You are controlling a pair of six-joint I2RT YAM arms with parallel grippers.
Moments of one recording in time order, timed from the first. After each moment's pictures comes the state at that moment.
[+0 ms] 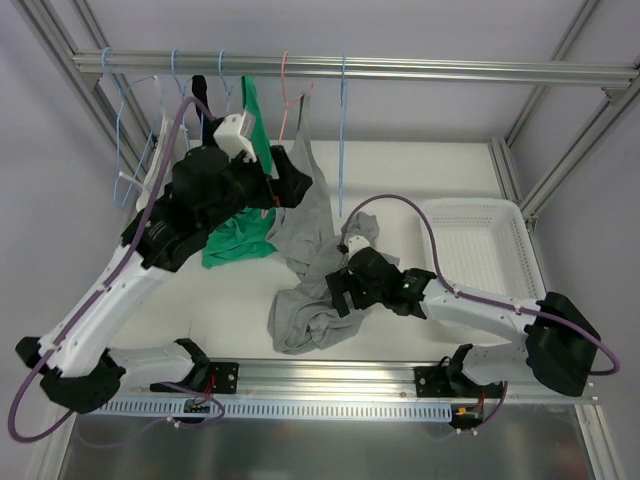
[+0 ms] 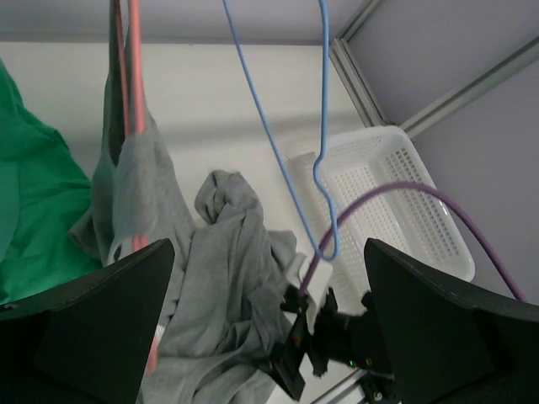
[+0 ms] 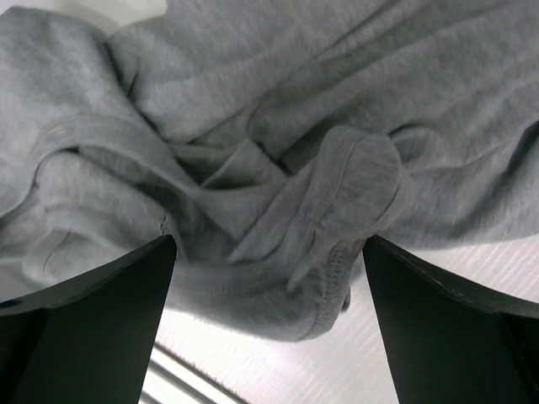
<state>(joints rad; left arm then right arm) -0.73 1.23 1.58 -0.61 -0.15 -0.50 0.97 1.23 0.70 -0.33 0.11 0.40</state>
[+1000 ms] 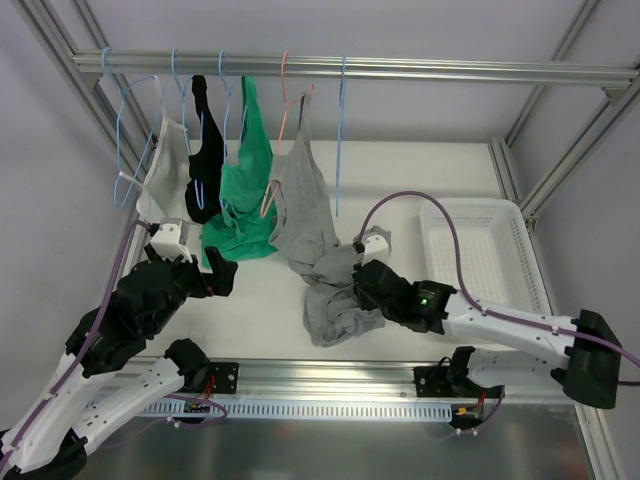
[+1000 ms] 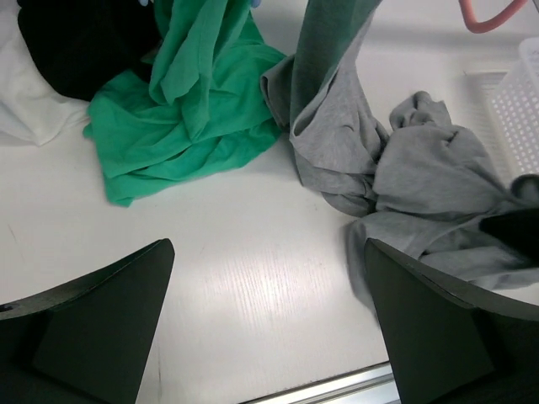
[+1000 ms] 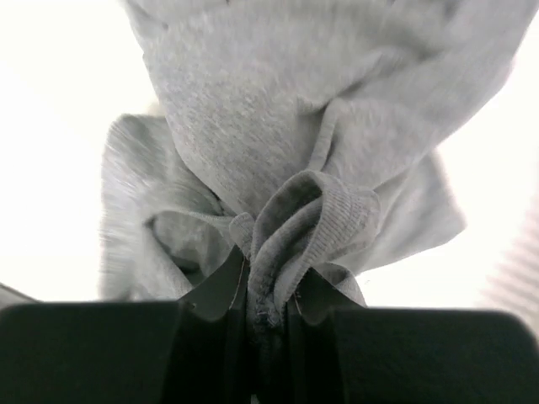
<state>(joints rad) -0.73 0.44 0.90 -0.87 -0.40 -0.42 1.13 1.17 0.72 -0.41 0.47 0.57</state>
